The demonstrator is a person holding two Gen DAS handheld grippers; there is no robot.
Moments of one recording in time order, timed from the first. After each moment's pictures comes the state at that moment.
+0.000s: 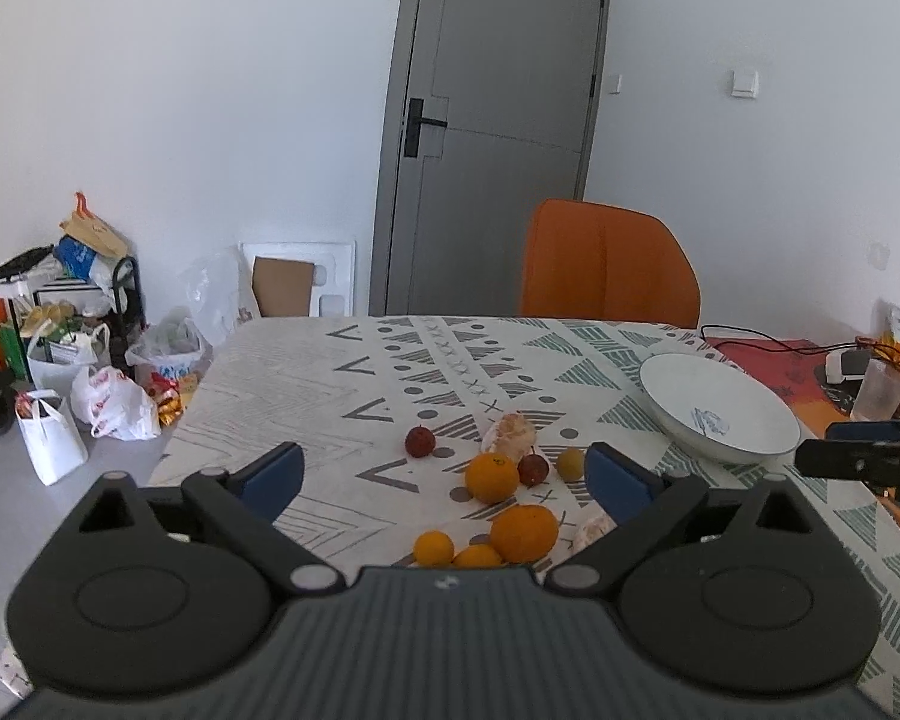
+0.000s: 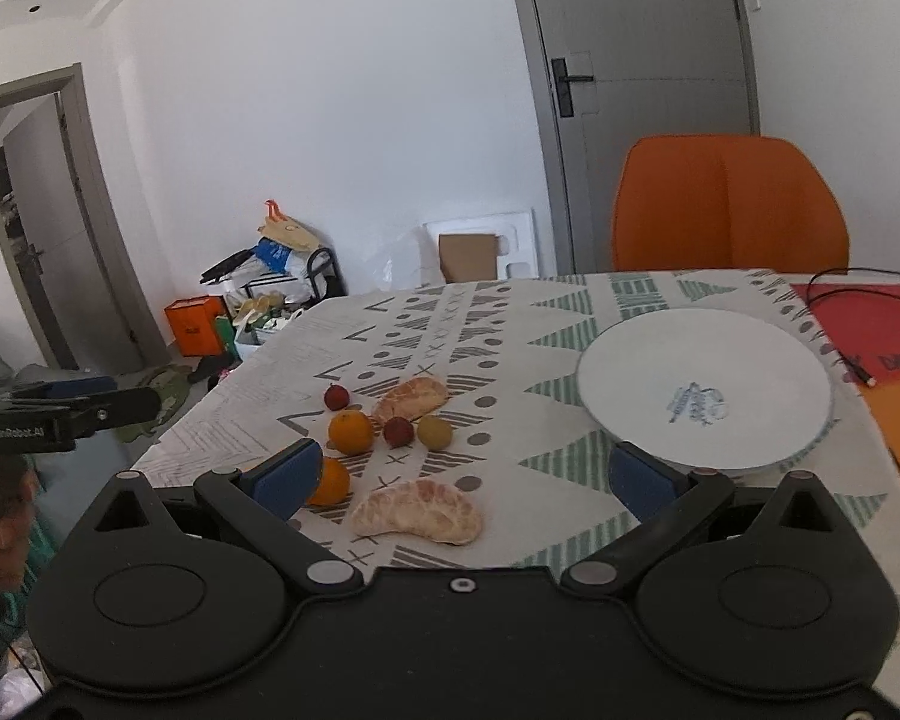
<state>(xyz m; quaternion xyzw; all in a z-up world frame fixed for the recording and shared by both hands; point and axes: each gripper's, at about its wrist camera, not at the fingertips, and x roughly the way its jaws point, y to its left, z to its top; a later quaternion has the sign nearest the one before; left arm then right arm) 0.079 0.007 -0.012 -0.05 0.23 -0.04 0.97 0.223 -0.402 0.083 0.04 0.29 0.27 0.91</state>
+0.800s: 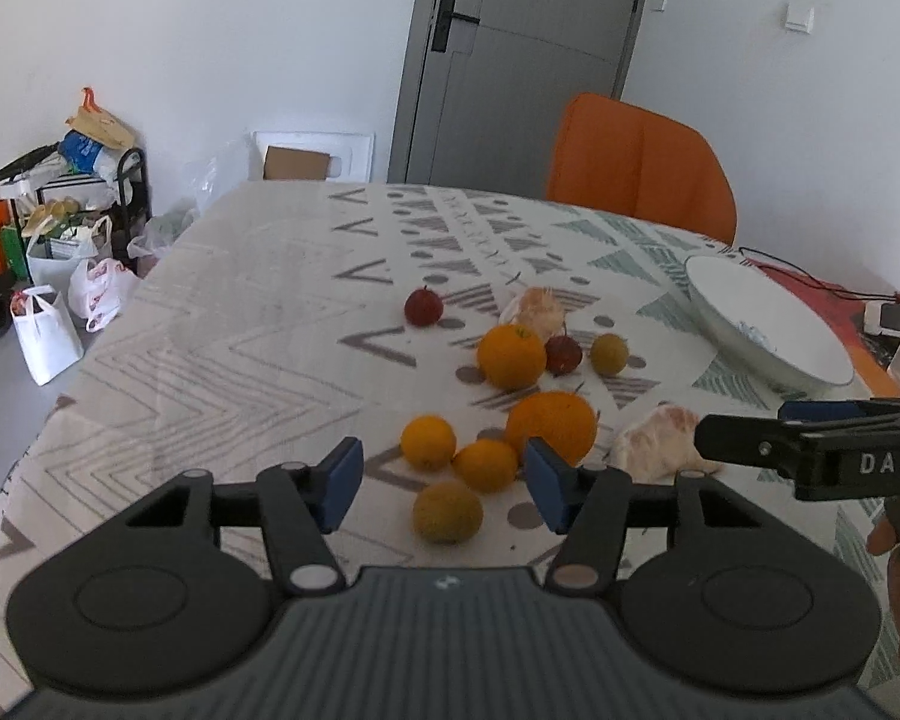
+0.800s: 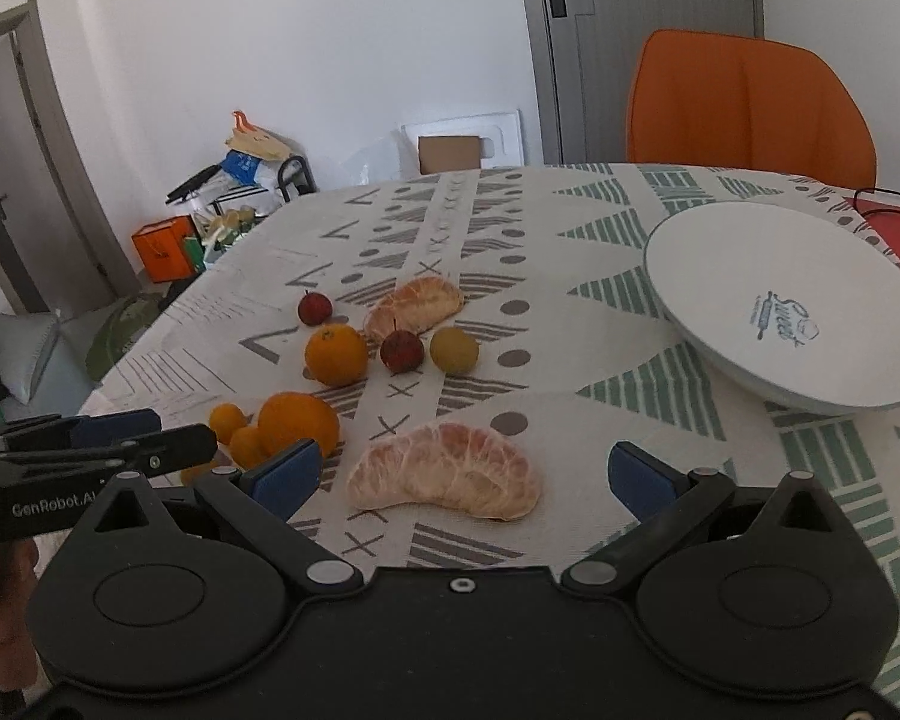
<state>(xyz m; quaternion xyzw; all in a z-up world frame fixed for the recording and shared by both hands) 0.112 -0.002 -0.079 -0.08 0.33 -0.02 0.94 0.261 -0.333 0.028 0.01 0.38 0.25 0.89</state>
